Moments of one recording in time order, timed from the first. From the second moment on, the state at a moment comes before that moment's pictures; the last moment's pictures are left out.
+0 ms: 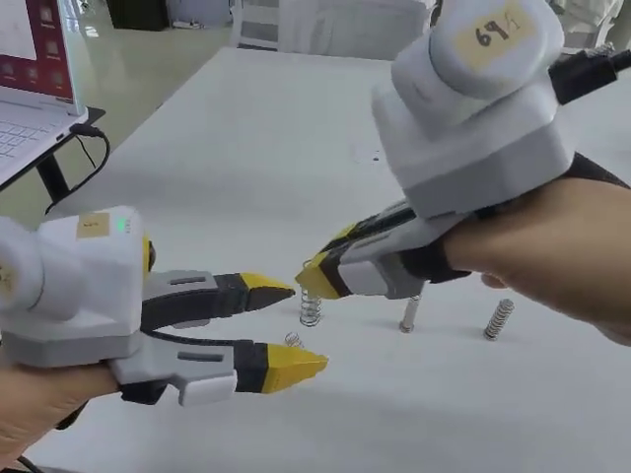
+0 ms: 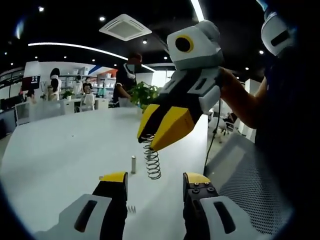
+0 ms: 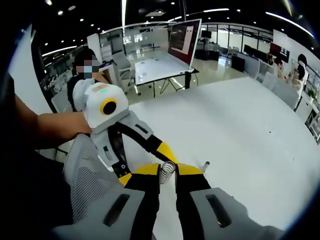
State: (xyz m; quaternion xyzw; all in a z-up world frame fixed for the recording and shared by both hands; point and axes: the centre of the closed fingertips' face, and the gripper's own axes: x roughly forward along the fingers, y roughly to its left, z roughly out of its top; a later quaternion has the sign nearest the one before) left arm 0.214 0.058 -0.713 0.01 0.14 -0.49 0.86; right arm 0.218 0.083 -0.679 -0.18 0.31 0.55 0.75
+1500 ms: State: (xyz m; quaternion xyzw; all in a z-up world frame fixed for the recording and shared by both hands) left arm 0.216 0.080 -0.741 0.07 0.15 -0.48 0.86; right arm 0.271 0.005 -0.685 -0.30 0.37 0.50 0.73
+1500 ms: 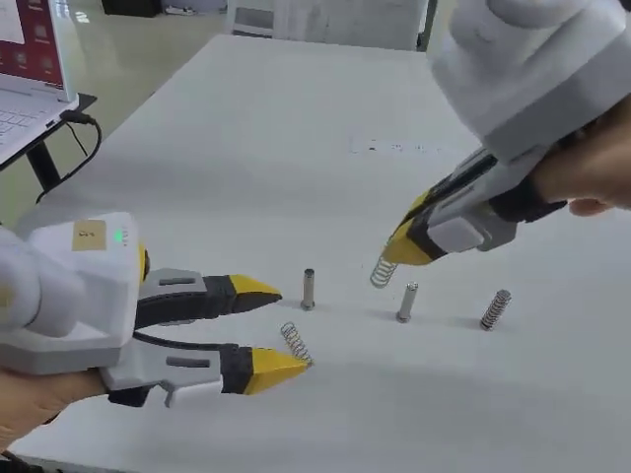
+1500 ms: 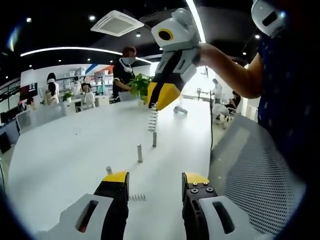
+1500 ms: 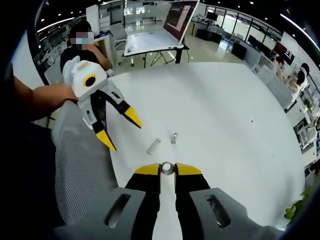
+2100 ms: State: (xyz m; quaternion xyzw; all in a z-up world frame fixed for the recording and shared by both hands) left arm 0.223 0.099 -0.762 0.04 0.18 -0.43 0.88; right arm 0.316 -0.017 -0.710 -0.30 0.40 0.46 0.74
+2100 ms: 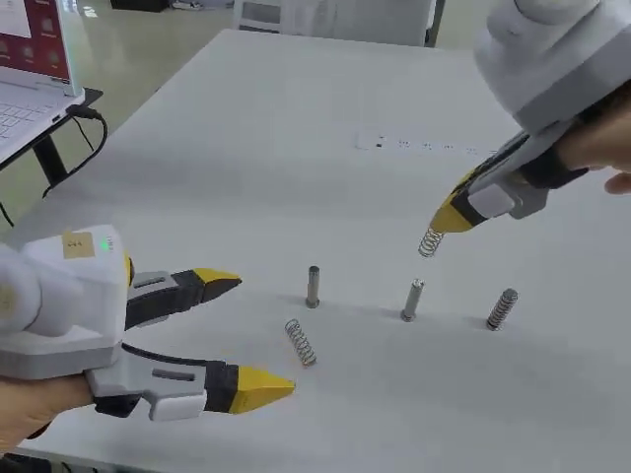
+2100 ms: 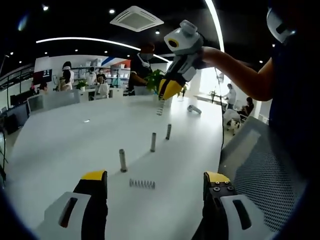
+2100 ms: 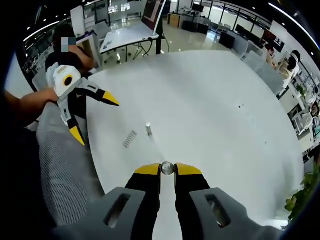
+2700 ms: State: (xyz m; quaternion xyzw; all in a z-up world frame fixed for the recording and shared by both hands) left arm 0.221 0.105 -0.761 0.03 0.18 -0.42 0.89; right arm 0.326 -0.018 -0.750 -0.31 0.43 0.45 0.72
